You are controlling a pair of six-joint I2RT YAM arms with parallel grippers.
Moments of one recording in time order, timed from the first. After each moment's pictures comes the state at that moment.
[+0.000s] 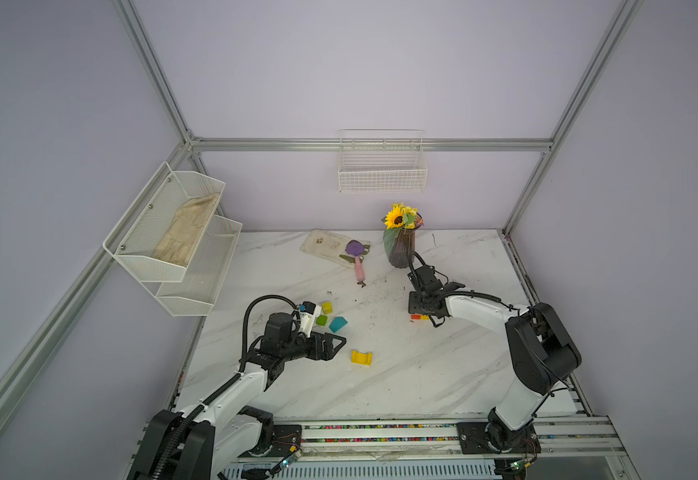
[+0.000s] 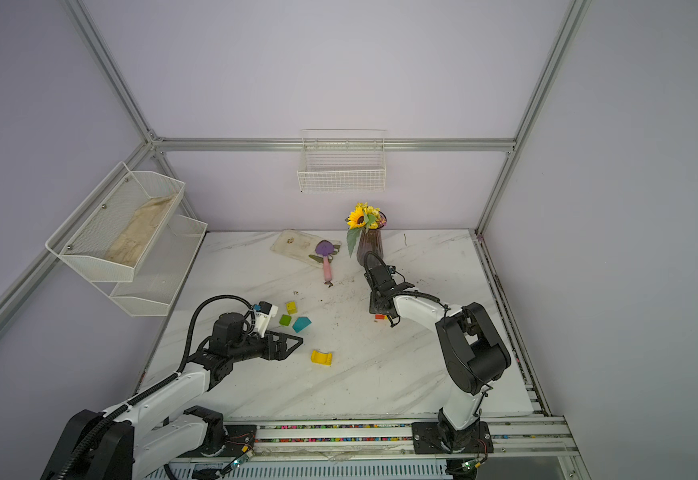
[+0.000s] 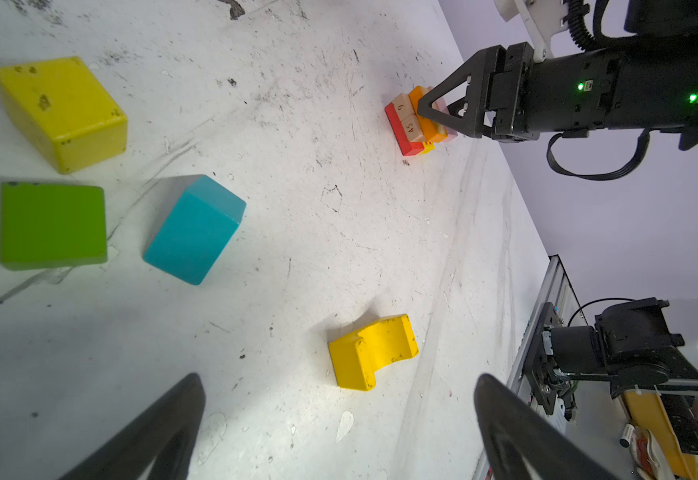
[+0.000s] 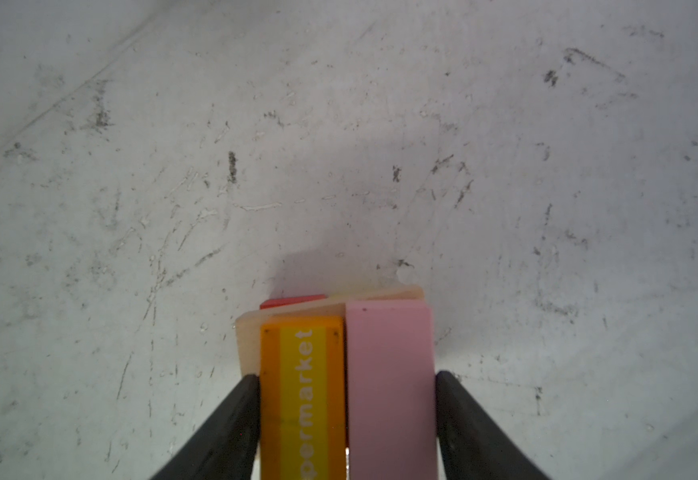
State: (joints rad) left arm -0.27 1.05 0.35 0.04 0.61 -0.37; right arm 0.52 1.73 1.08 -0.45 0.30 0.56
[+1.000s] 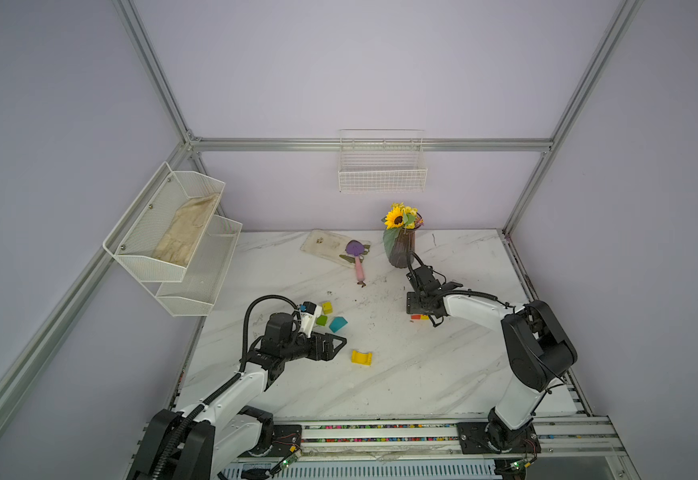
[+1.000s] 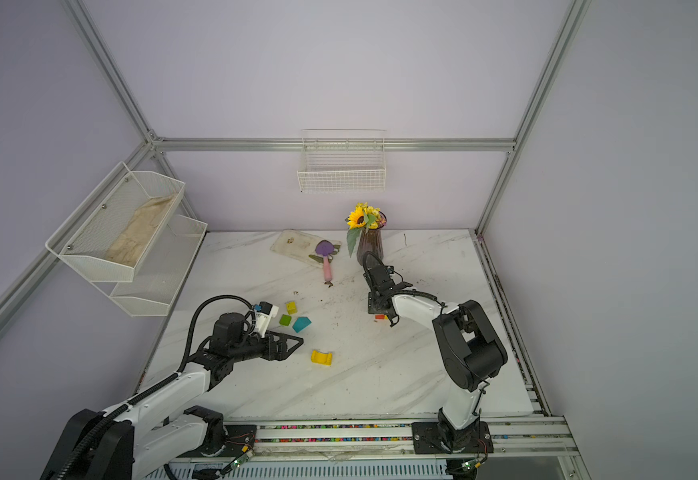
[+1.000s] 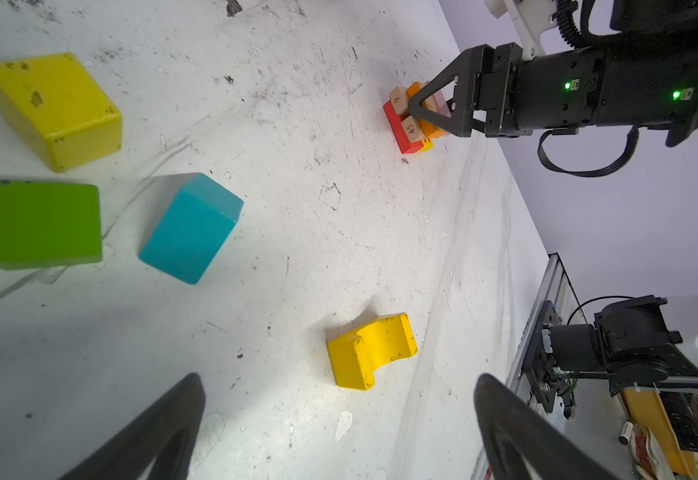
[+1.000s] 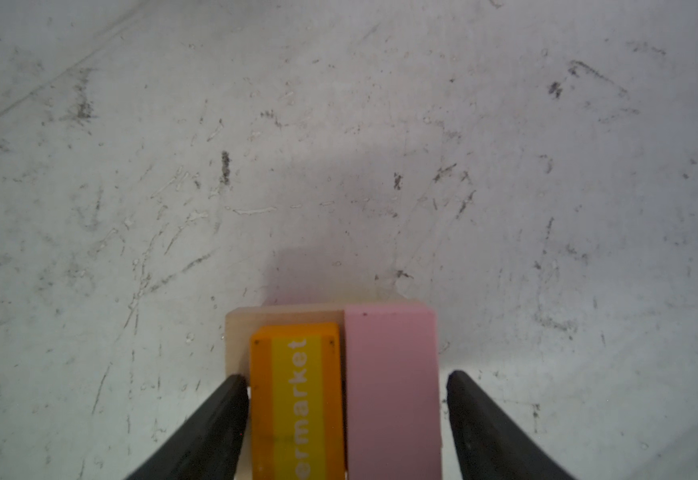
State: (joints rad) left arm -0.28 1.06 0.35 0.04 0.61 -0.37; right arm 0.52 1.76 1.09 -0.45 0.32 0.52
